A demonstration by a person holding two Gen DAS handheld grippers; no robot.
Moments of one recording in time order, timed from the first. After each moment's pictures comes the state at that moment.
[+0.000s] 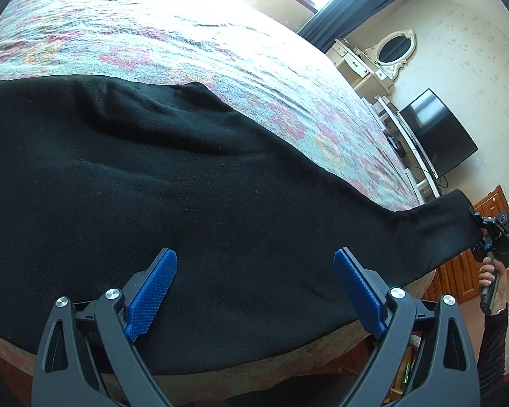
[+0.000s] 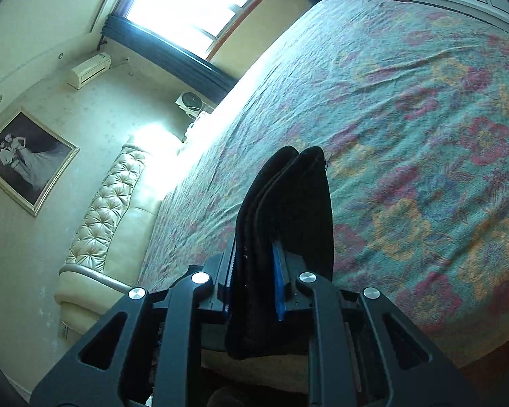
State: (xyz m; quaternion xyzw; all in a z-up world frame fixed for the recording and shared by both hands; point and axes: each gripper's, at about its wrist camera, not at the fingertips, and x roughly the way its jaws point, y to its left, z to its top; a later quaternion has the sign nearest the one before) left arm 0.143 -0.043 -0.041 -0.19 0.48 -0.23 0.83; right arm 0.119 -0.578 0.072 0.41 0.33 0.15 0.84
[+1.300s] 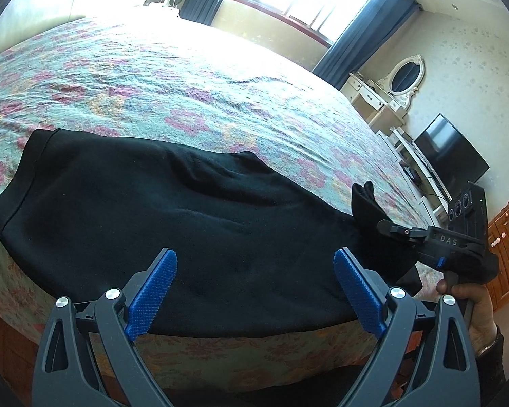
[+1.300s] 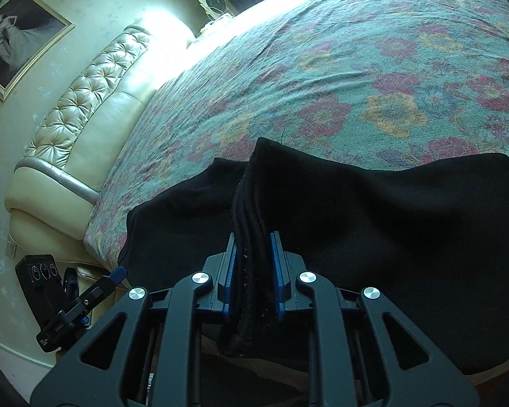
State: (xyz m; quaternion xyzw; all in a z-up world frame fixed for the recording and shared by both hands) left arm 0.107 0.013 0.014 -0.18 0.41 -0.17 0.88; right arm 0.198 -0.241 0.026 0.25 0.47 0.20 0.82
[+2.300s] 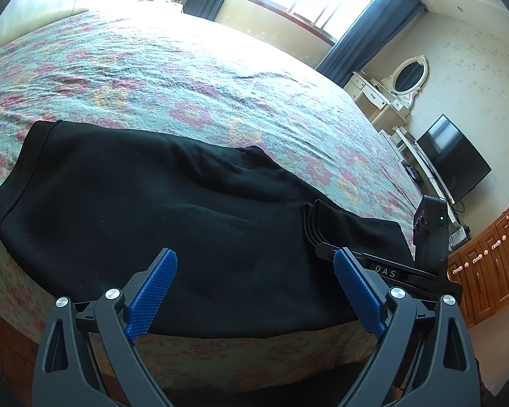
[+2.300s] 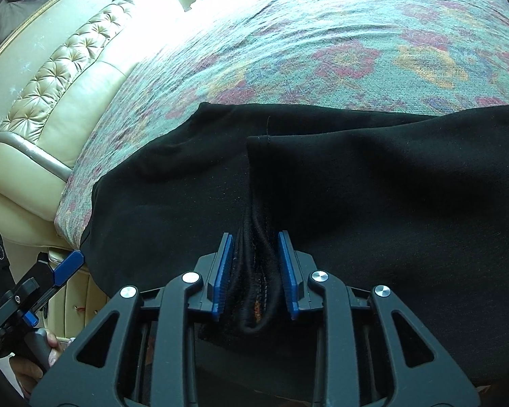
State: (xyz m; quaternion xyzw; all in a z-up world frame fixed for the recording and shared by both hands) left arm 0.111 0.015 0.005 -0.19 0.42 -0.17 0.87; right arm 0.212 -0.176 -0.028 0.21 0.50 0.18 0.82
